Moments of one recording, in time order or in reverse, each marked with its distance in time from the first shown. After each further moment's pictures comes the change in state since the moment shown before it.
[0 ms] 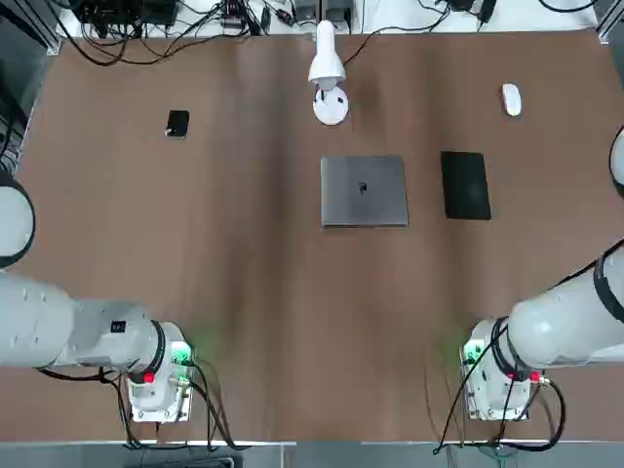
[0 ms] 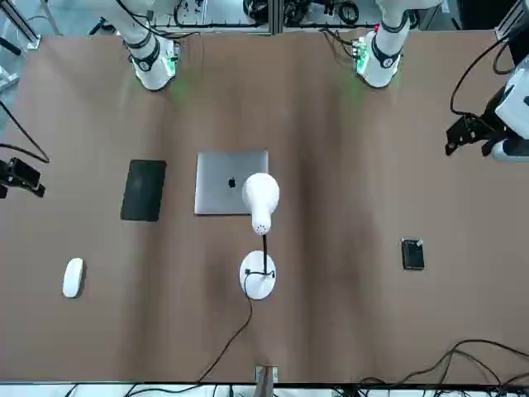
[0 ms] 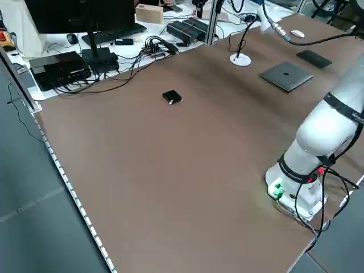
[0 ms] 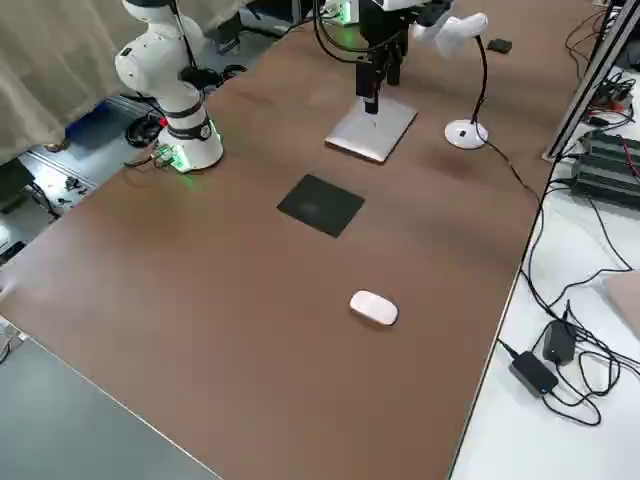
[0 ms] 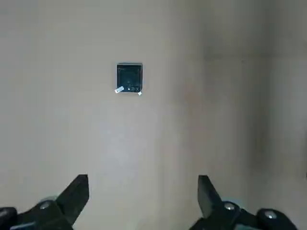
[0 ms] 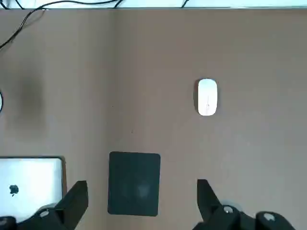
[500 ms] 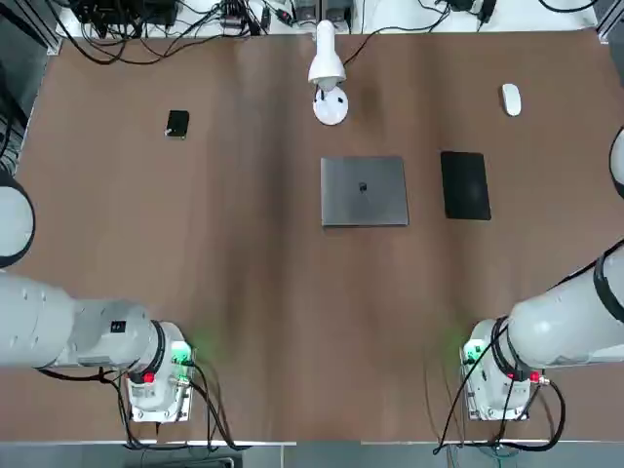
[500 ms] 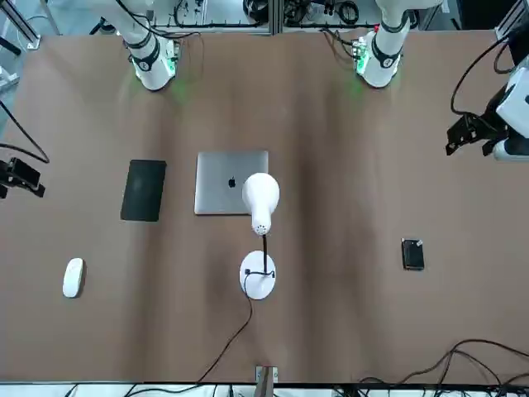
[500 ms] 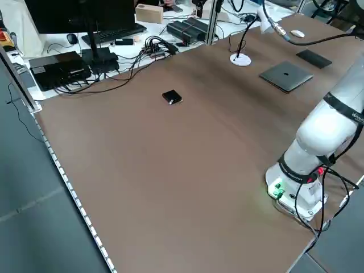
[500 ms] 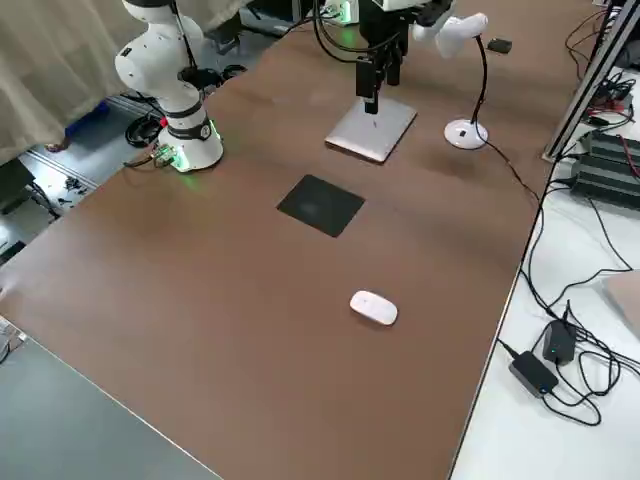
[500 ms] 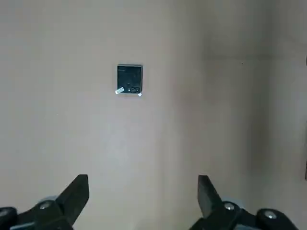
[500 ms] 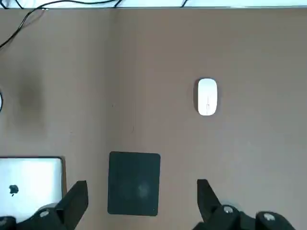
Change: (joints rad) left arm 0.000 0.000 0.000 0.007 -0.002 -0.003 -0.005; right arm 0.000 0.000 0.000 -0.003 0.000 -0.002 0.000
